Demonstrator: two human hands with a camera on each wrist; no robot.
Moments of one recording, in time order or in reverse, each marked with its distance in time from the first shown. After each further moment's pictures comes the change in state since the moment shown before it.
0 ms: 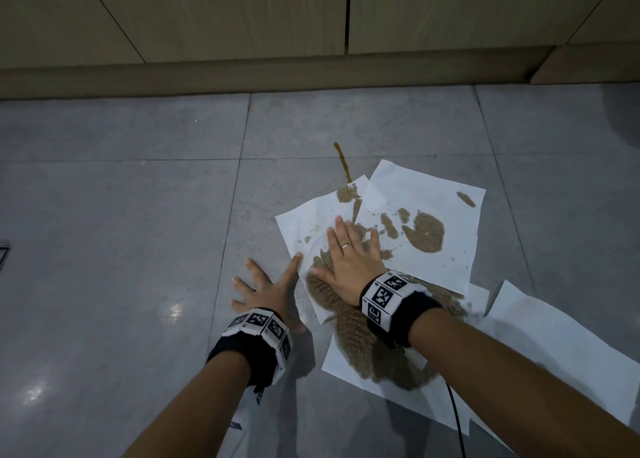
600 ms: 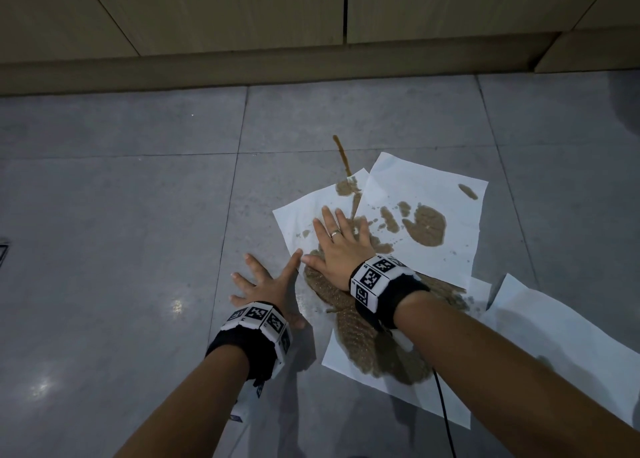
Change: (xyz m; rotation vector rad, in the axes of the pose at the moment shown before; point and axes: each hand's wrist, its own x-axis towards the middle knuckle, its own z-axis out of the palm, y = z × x) left_hand 0.002 0.003 0.000 0.022 -0.034 0.006; right_hand 0.018 -0.005 -0.003 0.015 -0.015 -0.052
